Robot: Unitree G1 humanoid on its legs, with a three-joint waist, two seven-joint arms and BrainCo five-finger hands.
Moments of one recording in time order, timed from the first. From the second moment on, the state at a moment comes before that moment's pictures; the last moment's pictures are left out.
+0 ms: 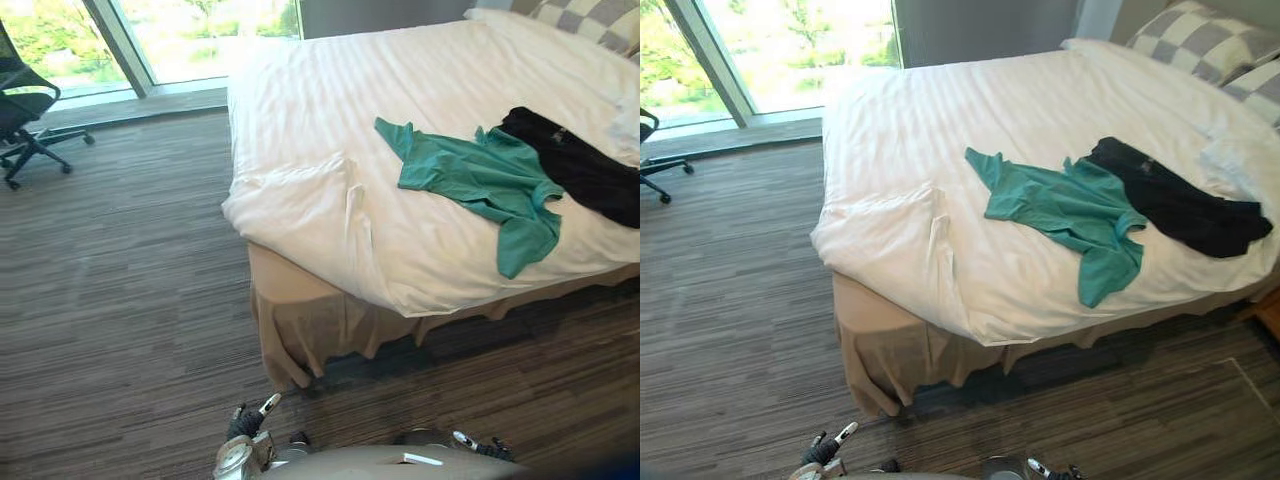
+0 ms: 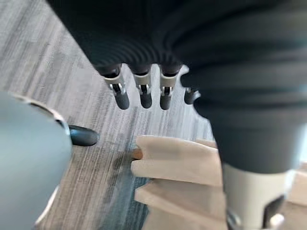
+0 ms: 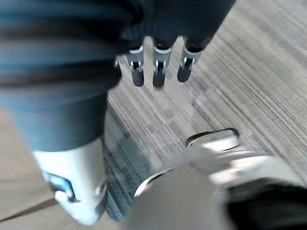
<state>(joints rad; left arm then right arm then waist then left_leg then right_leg) 0.08 -0.03 0.41 1.07 -0.13 -0.12 0.09 0.16 -0.04 -0.35 1.05 0.08 -0.05 -0.09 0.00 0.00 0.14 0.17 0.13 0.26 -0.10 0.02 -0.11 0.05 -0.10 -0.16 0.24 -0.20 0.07</state>
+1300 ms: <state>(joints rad) -0.78 0.54 0.06 -0.01 0.22 -0.09 0.41 0.15 -0.03 -0.27 0.73 0.23 -0.09 -0.12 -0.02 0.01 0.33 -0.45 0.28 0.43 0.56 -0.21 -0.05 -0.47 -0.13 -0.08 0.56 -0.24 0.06</state>
